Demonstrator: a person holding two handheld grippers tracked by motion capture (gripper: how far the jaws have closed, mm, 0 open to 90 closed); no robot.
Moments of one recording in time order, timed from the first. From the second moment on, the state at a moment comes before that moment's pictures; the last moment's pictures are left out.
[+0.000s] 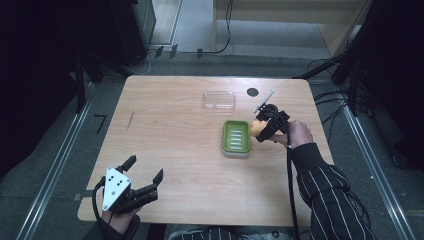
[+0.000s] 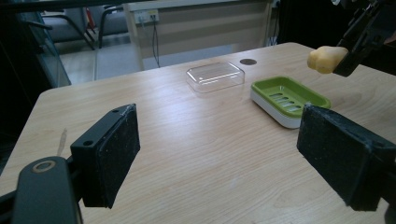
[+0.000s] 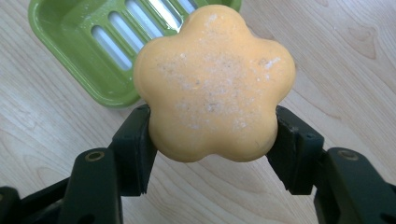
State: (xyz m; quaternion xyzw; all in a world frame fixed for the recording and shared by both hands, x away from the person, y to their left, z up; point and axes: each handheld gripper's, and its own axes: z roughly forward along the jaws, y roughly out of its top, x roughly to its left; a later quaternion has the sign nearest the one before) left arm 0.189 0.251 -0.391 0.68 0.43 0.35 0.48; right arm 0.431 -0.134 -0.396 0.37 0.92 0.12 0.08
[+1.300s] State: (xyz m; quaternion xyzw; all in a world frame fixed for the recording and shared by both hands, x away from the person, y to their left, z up) left arm 0.189 0.251 -0.391 0.68 0.43 0.35 0.48; right arm 0.443 -0.081 -0.406 0.33 0.93 0.12 0.07
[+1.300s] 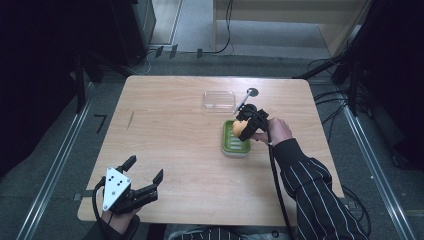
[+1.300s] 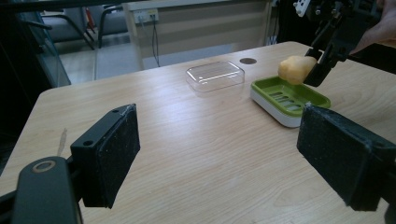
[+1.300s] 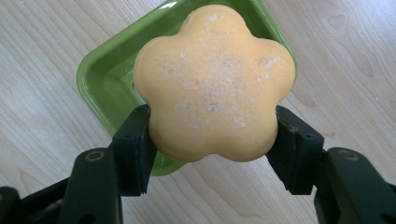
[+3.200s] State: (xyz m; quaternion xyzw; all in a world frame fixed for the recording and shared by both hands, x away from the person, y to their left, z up) left arm 0.188 0.252 -0.391 0.68 0.43 0.35 0.48; right arm 0.446 -0.057 -0.443 0.30 0.94 0.10 0.09
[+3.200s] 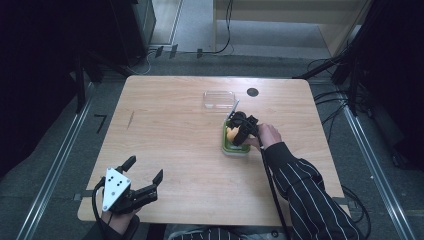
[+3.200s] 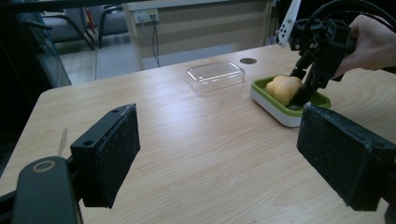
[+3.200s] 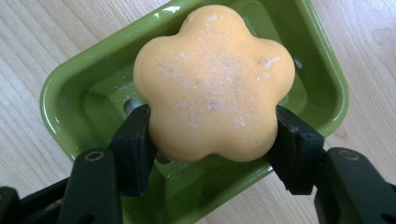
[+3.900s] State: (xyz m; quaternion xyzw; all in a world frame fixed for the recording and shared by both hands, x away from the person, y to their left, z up) left arm 0.189 0.251 -0.391 0.68 0.43 0.35 0.48; right arm 0.444 -0.058 -0.436 0.29 0.94 0.11 0.10
